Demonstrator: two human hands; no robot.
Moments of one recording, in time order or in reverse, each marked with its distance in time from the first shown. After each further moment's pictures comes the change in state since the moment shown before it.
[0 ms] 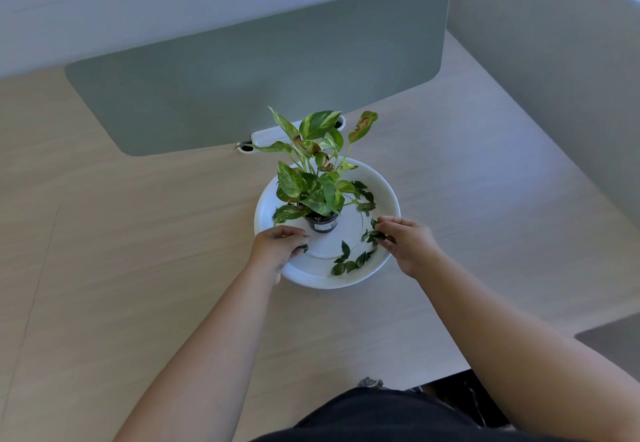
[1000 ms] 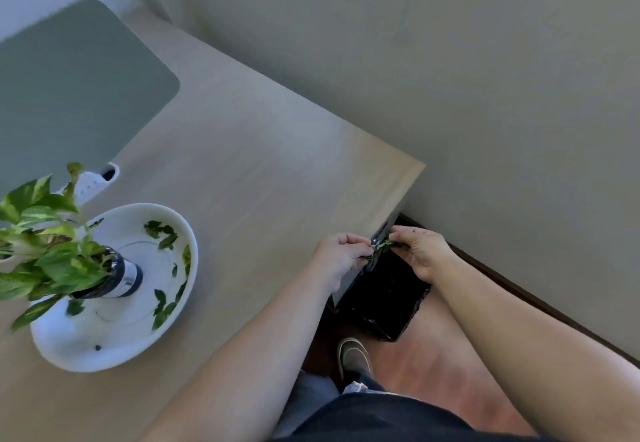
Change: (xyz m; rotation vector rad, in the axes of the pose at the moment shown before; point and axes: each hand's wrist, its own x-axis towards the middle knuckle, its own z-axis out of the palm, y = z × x) left_hand -0.175 -0.108 0.347 0.381 -0.777 -0.163; right_hand -0.090 0.006 -0.347 0.360 0.505 -0.098
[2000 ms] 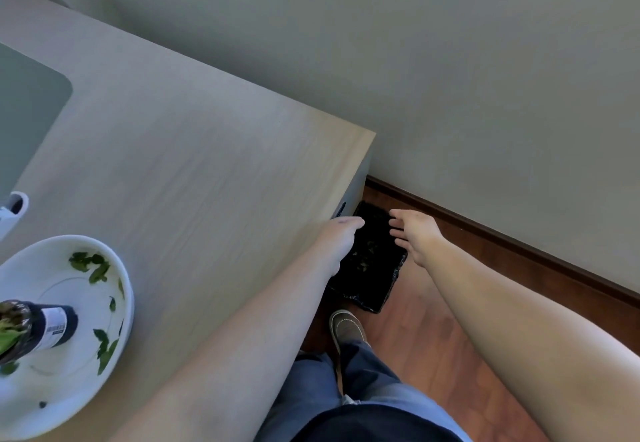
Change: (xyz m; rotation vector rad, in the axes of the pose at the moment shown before) left_hand 0.061 -0.016 0.078 0.372 -0.063 -0.237; right_hand 0.062 0.007 -0.082 -0.188 0.186 0.166
